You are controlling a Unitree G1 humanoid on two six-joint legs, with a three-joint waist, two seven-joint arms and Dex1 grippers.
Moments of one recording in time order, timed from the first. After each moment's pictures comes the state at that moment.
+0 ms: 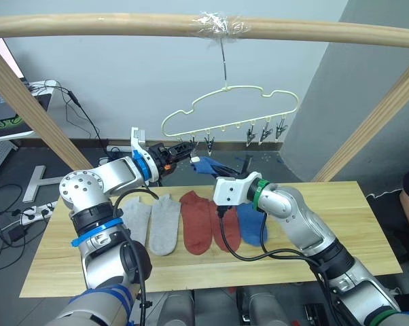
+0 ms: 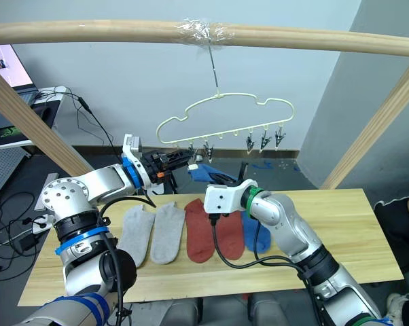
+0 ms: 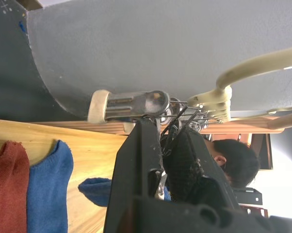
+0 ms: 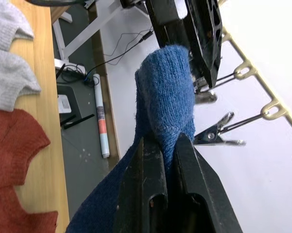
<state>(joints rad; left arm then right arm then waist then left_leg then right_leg) -0.80 0.21 0.70 0.21 -0.99 1.48 -0.10 -0.51 -0.33 0.47 -0.08 -0.54 -0.02 0.48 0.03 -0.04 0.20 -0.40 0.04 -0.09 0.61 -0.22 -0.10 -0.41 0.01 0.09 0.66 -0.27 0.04</state>
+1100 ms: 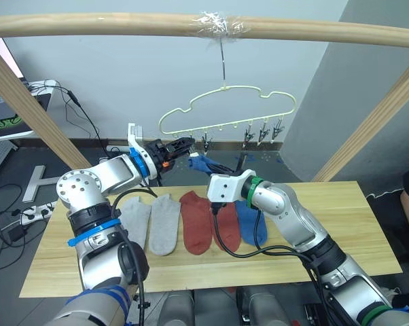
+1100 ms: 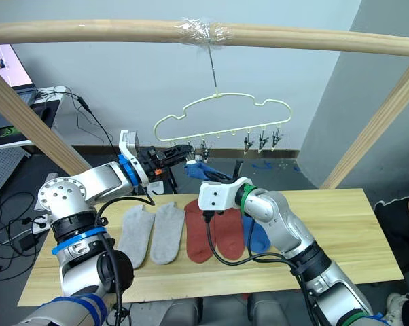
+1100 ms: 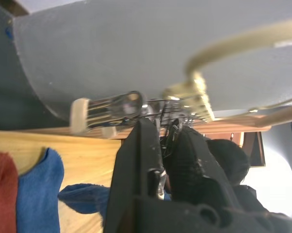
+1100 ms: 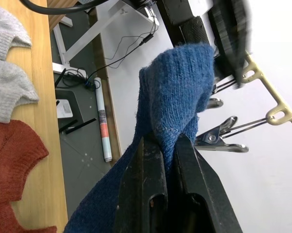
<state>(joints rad) -0.78 0.24 0.65 0.19 -1.05 1.43 -0.15 -0.54 -0.28 0.47 -0.02 -0.54 -0.02 0.48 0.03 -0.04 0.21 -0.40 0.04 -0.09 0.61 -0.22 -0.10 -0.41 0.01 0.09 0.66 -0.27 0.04</state>
